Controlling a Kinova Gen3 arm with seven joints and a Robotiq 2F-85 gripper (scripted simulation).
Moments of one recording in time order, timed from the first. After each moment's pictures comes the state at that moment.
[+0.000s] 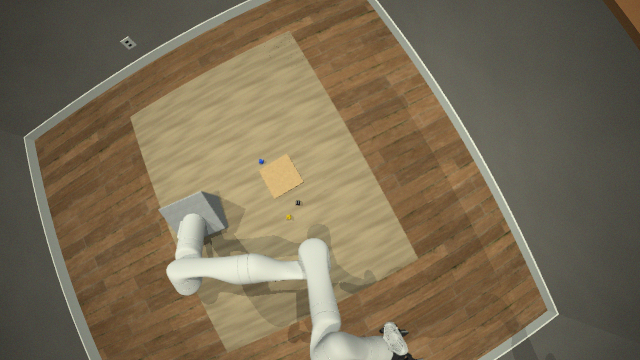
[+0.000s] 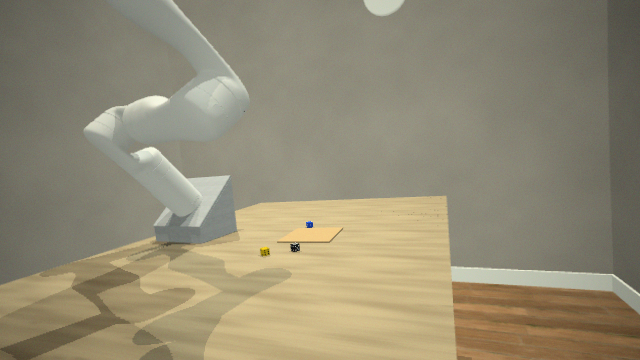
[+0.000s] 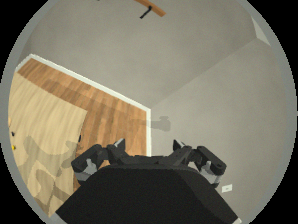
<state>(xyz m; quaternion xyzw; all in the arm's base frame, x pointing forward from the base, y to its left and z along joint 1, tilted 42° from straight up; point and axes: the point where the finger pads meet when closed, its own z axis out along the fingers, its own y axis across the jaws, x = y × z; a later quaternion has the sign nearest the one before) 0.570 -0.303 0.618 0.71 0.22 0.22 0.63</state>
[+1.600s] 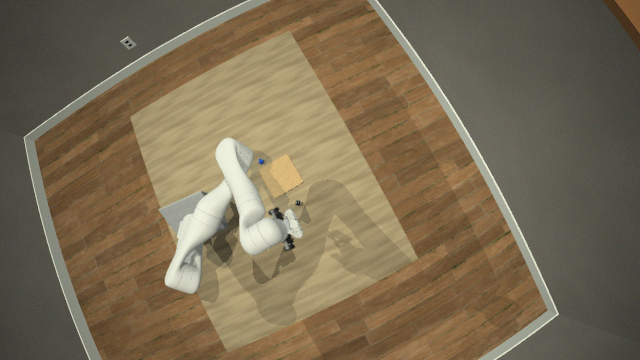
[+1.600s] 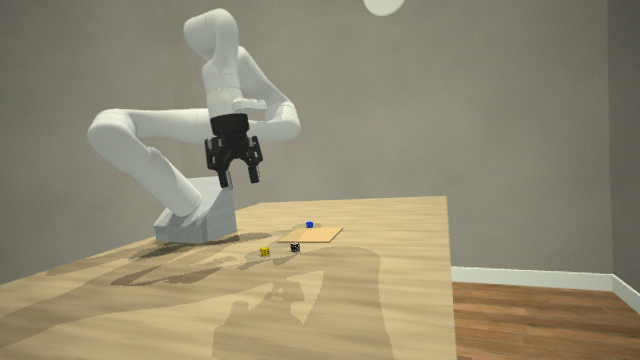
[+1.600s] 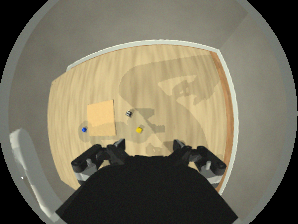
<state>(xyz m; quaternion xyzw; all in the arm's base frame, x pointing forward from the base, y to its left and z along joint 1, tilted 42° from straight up) 0.345 -0.078 0.151 0.94 0.01 0.03 0.34</state>
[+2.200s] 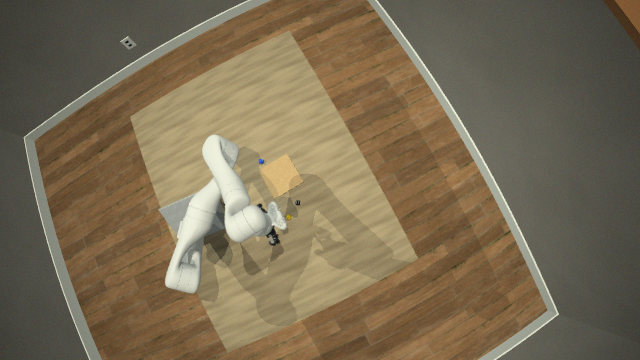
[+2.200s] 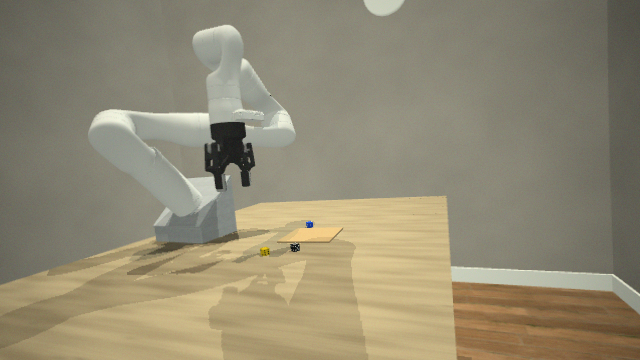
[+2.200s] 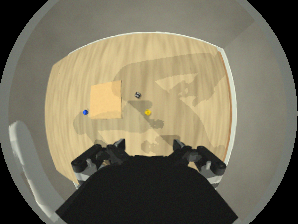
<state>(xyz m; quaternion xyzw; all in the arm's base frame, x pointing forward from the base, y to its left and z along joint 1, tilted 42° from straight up) 0.295 -0.059 0.124 0.93 0.03 -0.02 0.36</state>
